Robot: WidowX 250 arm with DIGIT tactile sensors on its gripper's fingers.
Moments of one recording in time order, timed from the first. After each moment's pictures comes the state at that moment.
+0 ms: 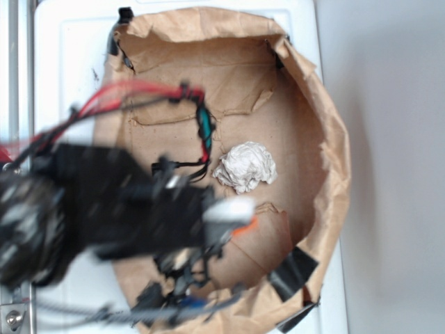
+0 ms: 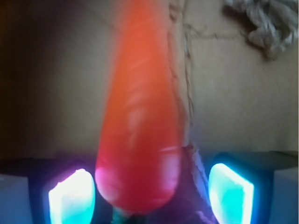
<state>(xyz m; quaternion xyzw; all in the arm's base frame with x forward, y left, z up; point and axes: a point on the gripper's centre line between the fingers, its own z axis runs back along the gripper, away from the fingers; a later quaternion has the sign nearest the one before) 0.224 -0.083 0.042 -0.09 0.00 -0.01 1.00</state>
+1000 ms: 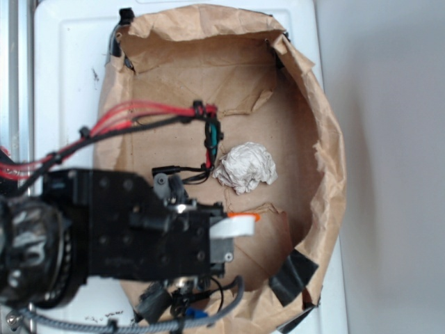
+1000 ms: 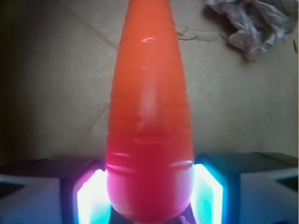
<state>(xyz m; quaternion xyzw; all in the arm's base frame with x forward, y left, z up) 0.236 -0.073 0.044 -0.07 0.01 0.03 1.00</state>
